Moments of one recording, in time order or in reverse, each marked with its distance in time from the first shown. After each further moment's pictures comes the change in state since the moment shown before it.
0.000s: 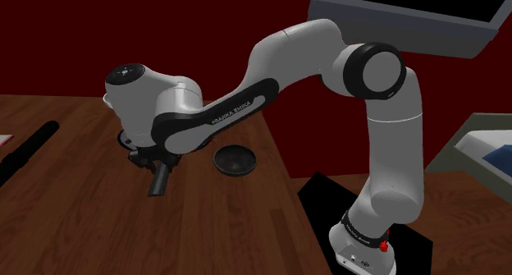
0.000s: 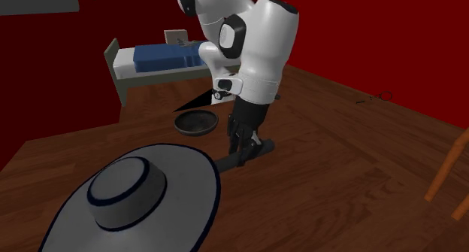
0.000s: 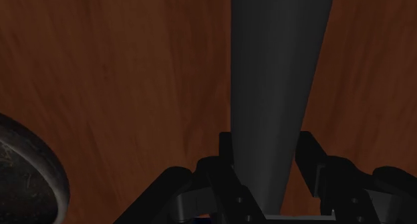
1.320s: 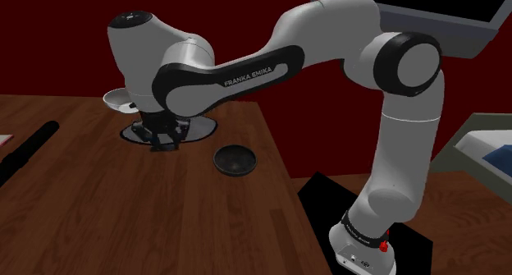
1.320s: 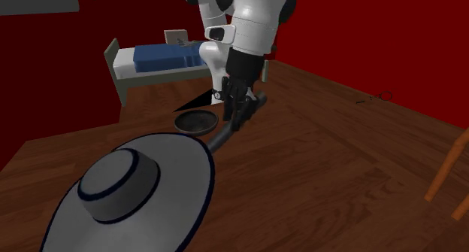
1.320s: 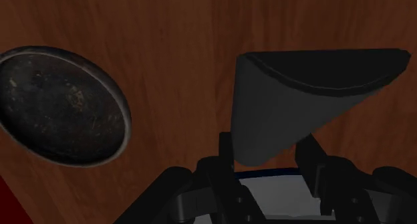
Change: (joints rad) arm -0.072 -0.163 0.052 0.018 0.122 -0.126 -0.110
